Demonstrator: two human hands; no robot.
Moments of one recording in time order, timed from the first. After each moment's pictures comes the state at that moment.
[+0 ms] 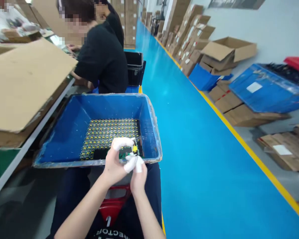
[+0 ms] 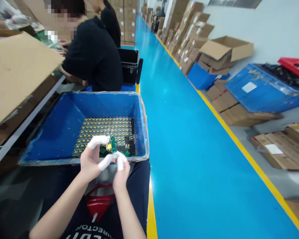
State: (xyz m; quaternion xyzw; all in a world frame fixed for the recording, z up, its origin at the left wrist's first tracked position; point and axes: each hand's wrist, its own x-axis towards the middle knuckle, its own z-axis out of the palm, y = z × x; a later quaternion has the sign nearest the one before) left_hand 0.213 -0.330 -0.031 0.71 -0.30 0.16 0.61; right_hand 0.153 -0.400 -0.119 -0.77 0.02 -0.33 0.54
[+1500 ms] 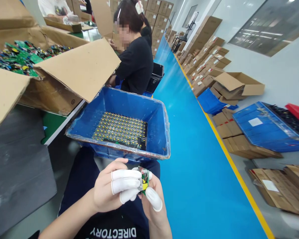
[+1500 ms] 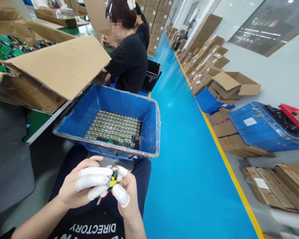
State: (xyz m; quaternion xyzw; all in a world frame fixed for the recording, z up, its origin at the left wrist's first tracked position) left_hand 0.113 -0.211 0.009 0.70 -0.39 0.28 0.53; right_hand 0.070 -0.346 0.012 -0.48 0.04 0.07 0.88
